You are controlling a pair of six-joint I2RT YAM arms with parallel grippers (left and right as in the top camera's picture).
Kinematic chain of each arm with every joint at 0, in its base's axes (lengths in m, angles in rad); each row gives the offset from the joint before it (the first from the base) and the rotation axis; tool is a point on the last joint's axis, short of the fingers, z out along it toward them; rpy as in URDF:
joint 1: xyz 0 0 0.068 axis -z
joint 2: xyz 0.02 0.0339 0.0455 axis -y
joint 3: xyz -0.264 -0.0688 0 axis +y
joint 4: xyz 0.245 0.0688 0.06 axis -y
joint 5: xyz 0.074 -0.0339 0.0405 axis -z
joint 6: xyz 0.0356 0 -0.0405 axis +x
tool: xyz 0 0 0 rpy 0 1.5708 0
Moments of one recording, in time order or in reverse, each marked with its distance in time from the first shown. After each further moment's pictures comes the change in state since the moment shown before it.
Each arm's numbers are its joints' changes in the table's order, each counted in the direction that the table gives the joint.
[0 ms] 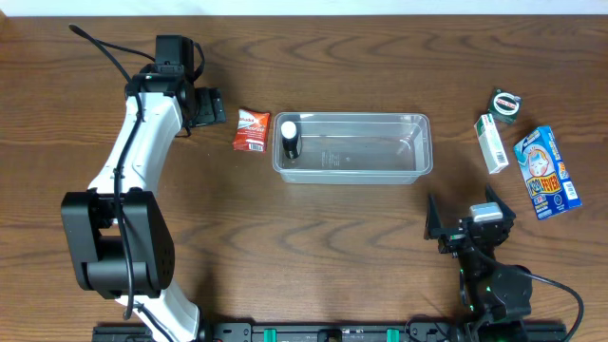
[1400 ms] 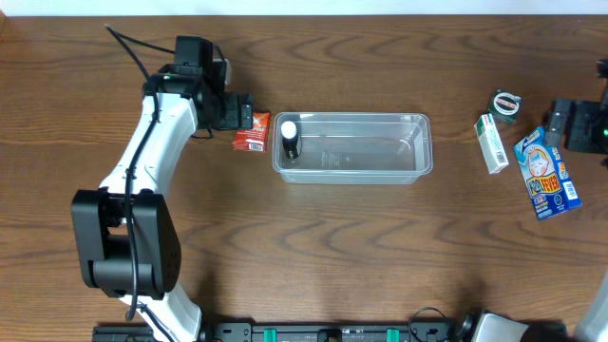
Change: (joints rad) left arm 0.077 0.000 0.003 -0.014 0.272 0.116; right arm 0.547 -1.435 -1.662 -1.157 -0.146 -0.164
